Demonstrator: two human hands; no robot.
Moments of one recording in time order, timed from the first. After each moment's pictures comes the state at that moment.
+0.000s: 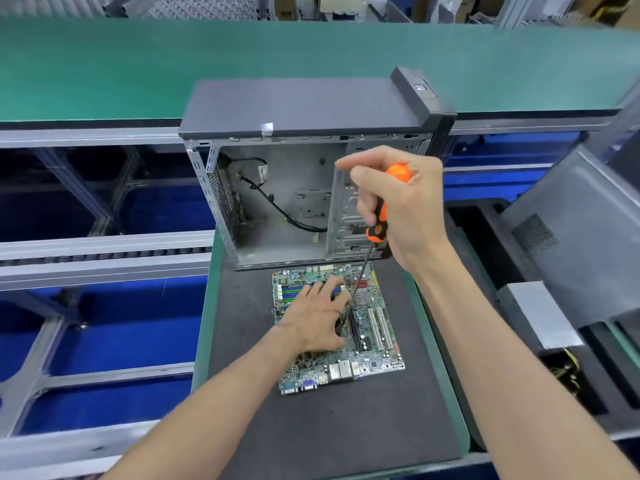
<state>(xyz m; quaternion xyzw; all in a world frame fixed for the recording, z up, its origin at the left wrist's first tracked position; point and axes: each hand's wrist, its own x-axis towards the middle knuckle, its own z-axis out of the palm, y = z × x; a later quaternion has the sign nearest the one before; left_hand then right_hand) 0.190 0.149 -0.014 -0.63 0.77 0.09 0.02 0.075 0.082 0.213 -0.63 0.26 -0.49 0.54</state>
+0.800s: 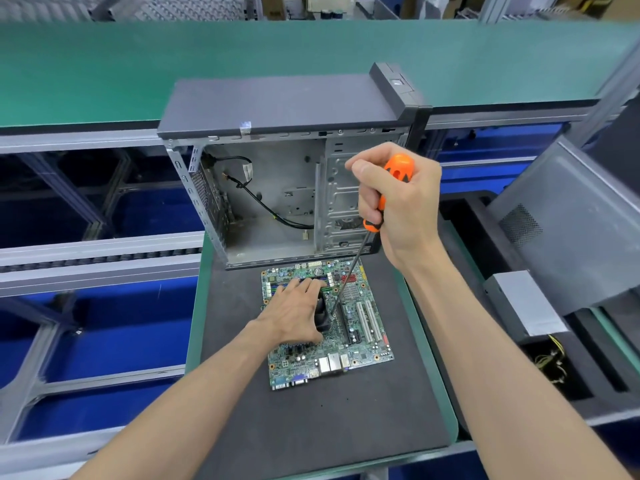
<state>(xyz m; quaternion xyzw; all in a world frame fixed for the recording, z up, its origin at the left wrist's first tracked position) 0.201 0.151 -0.016 -0.67 0.72 0.15 0.01 0.053 0.082 0.207 -0.57 0.25 -0.53 0.57</state>
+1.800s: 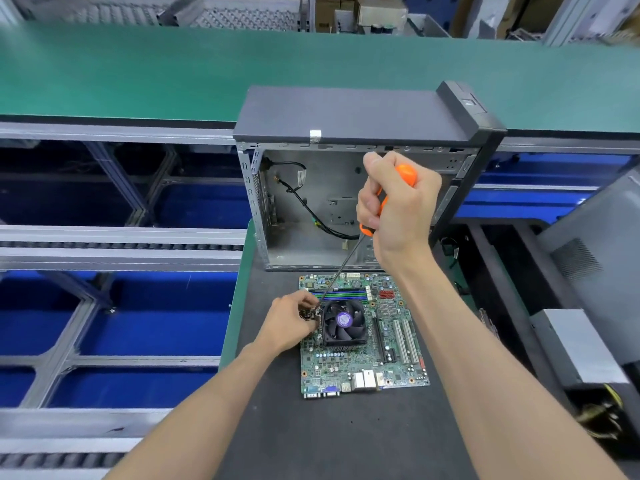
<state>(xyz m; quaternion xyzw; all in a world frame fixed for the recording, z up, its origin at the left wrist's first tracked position) 0.262 0.194 -0.034 -0.77 0.48 0.30 -0.30 0.133 0.097 0.203 -0.51 0.22 -0.53 0.64</state>
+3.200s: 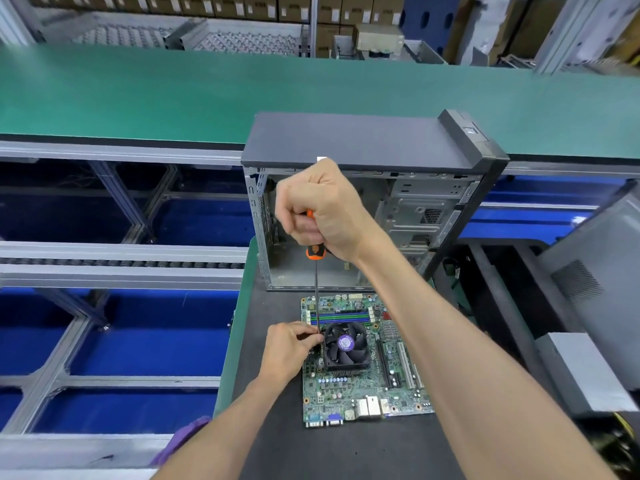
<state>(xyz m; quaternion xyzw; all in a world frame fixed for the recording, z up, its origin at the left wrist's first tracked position) 0.252 0.196 -0.040 -0.78 0.40 0.26 -0.42 0.193 0.099 0.236 -0.70 0.09 -0.23 0.67</state>
